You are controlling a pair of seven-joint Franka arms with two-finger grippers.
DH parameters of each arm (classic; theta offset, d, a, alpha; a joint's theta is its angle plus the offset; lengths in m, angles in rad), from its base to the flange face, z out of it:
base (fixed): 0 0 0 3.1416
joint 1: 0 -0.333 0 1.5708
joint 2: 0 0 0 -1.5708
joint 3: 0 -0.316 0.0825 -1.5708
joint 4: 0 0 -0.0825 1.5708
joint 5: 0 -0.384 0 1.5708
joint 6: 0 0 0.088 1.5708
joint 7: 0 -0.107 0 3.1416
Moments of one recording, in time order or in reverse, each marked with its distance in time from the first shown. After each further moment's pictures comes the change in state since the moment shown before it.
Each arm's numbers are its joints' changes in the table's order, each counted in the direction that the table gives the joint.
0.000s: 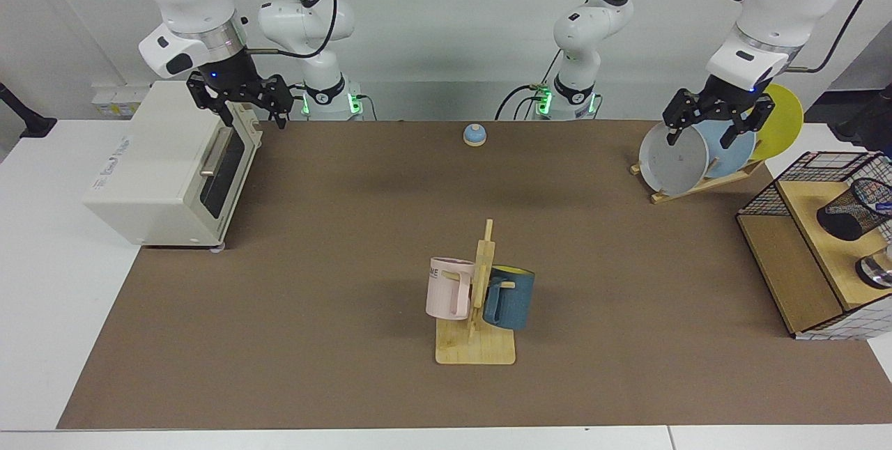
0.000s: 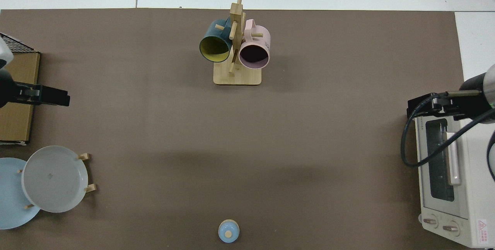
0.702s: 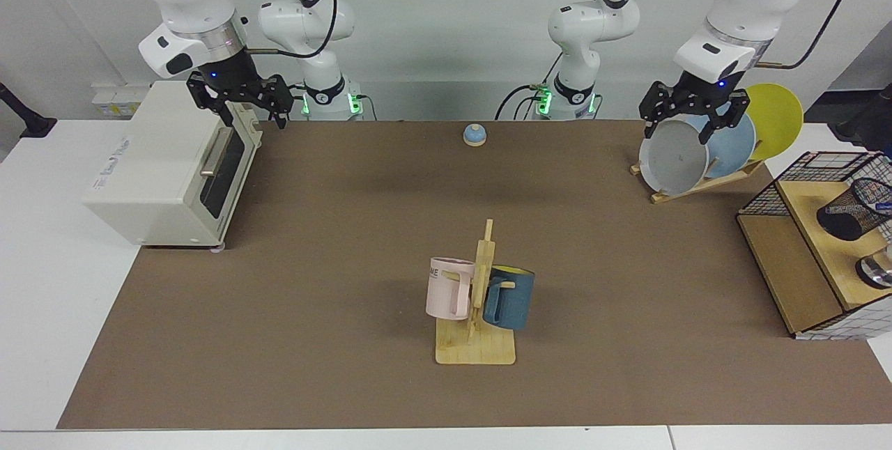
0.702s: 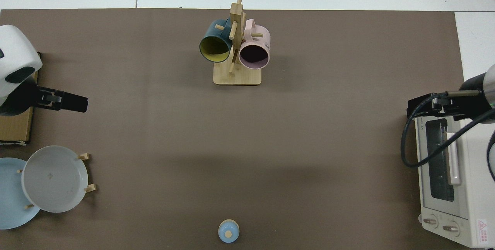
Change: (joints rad) left arm 0.457 -0.012 -0.386 0.000 -0.013 0.021 0.001; right arm 0.000 0.000 0.000 0.000 0.000 0.000 0.000
